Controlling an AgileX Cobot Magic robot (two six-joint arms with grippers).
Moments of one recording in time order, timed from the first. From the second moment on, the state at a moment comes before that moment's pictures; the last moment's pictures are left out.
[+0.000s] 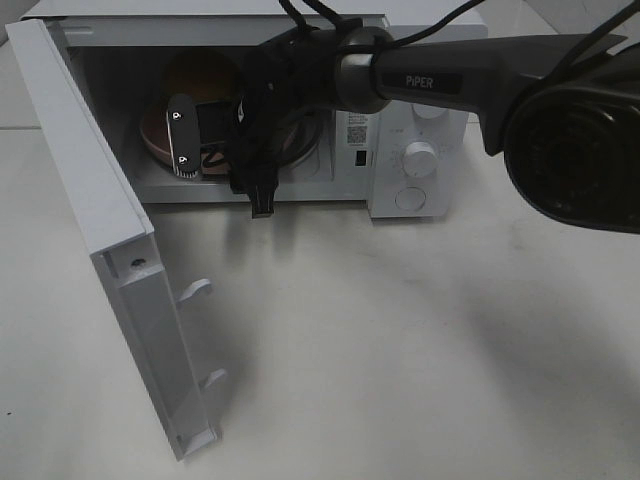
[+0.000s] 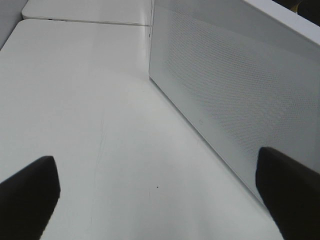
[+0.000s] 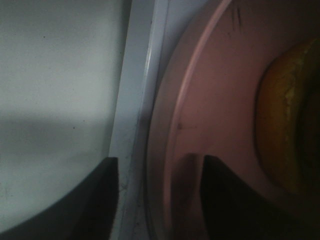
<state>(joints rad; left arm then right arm) 0.08 0.00 -0.50 -0.15 1.04 0.10 0.67 2.46 -2.06 -0.15 0.52 -1.05</state>
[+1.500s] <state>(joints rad) 0.08 0.00 -0.50 -0.15 1.04 0.10 0.67 2.21 -1.62 -0.12 0.36 -1.32</state>
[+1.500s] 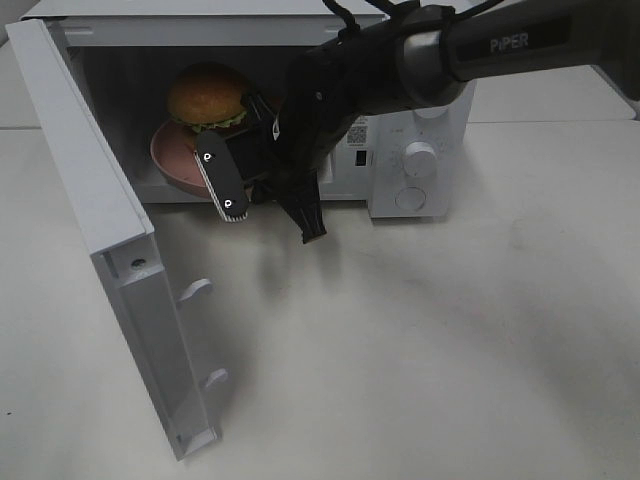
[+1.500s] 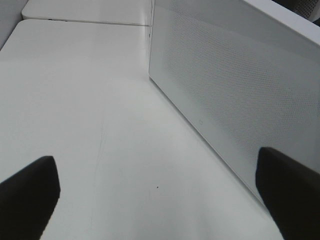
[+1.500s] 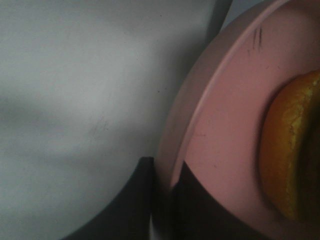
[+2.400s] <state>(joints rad) 0.08 0.00 -0.50 -0.15 1.04 0.10 0.67 1.88 -1.14 -0.13 0.17 -1.40</state>
